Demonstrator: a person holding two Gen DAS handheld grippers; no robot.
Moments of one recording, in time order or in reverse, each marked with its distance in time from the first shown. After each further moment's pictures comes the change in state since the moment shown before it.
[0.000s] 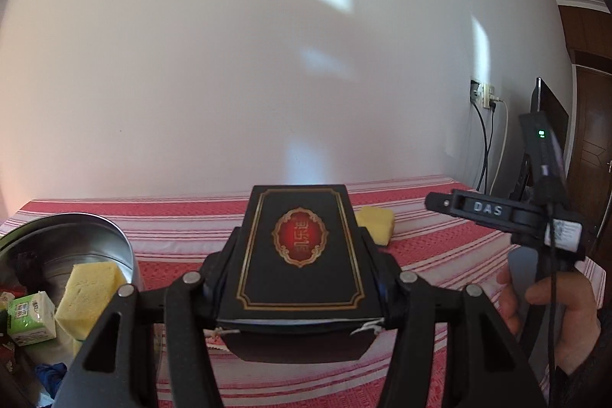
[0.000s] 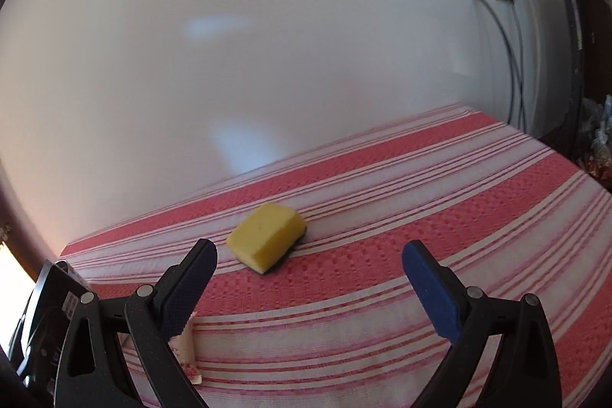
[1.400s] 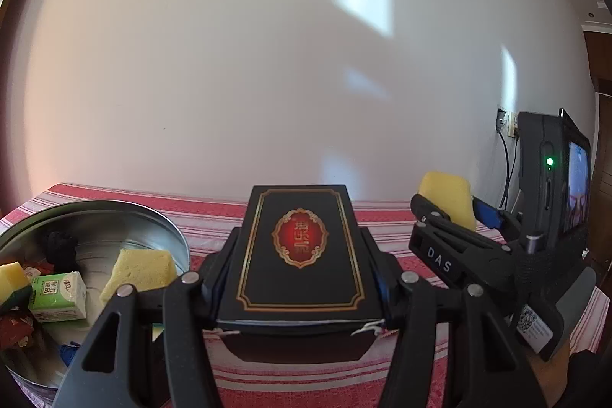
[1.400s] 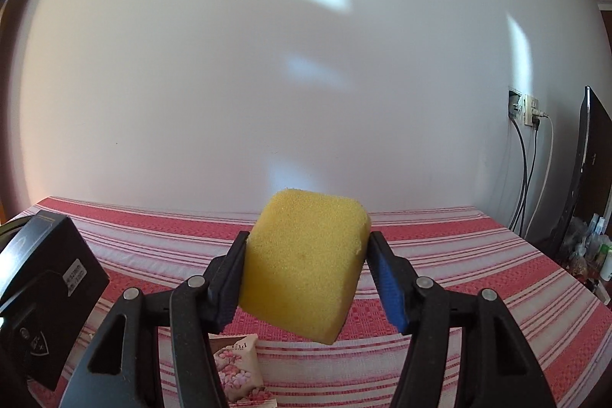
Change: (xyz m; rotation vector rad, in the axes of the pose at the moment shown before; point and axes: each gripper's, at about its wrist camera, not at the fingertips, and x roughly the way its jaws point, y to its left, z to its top) left arm -0.027 0.022 -0.006 -0.088 -0.049 0.086; right arm -0.016 0.099 -0.044 -0.338 -0.293 -0.109
